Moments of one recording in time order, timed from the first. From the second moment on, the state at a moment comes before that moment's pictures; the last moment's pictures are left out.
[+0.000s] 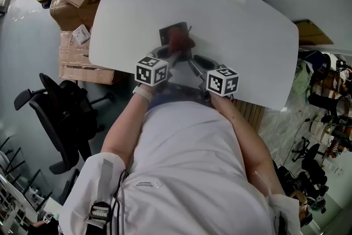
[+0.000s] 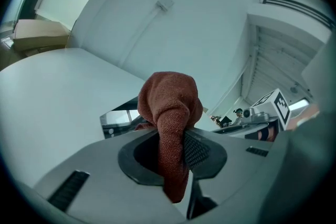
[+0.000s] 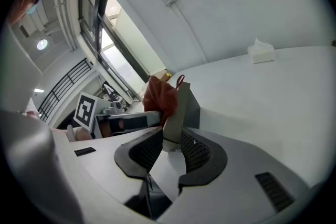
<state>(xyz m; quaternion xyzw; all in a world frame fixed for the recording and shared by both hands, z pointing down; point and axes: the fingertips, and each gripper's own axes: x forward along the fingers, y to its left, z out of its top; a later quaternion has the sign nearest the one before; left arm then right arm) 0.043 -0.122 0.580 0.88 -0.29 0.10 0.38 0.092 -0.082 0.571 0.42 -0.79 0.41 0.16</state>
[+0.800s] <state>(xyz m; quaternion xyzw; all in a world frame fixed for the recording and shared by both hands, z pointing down) -0.035 -0.116 0.665 0.79 -0.38 0.24 0.40 0.093 -0.081 0.572 0.42 -0.78 0.43 0.15</state>
